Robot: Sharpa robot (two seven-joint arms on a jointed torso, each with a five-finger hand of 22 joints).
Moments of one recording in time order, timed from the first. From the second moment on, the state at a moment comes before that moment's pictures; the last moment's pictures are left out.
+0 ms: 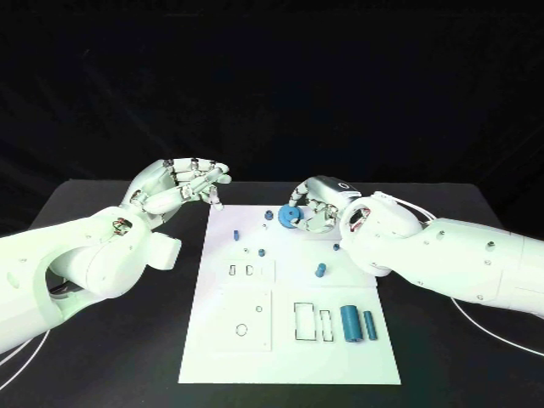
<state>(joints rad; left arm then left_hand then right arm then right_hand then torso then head) 1.24 -1.03 0.01 1.72 -0.18 -0.31 0.44 1.36 -0.17 0.51 0.23 0.07 0.81 0.20 0.33 0.34 1.07 0.14 0.13 0.12 0.99 0.08 0.77 0.73 0.18 0.99 0.16 0.79 0.35 1.29 -0.62 -0.11 1.42 -1.47 -0.45 -0.25 1.37 -0.21 0.45 0.14 0.25 0.94 0.16 0.24 0.41 1.46 0.07 1.53 1.31 1.47 0.00 1.57 1.31 0.05 1.47 0.11 1.46 1.31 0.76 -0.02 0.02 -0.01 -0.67</state>
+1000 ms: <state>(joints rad) 1.24 -1.01 0.01 1.72 -0.18 -0.31 0.44 1.36 -0.17 0.52 0.23 0.07 0.81 0.20 0.33 0.35 1.07 0.14 0.13 0.12 0.99 0.08 0.77 0.73 0.18 0.98 0.16 0.79 0.36 1.25 -0.46 -0.12 1.30 -1.55 -0.47 -0.27 1.36 -0.21 0.46 0.14 0.24 0.95 0.15 0.23 0.42 1.46 0.07 1.53 1.31 1.47 0.00 1.57 1.31 0.05 1.47 0.11 1.46 1.31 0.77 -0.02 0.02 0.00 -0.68</state>
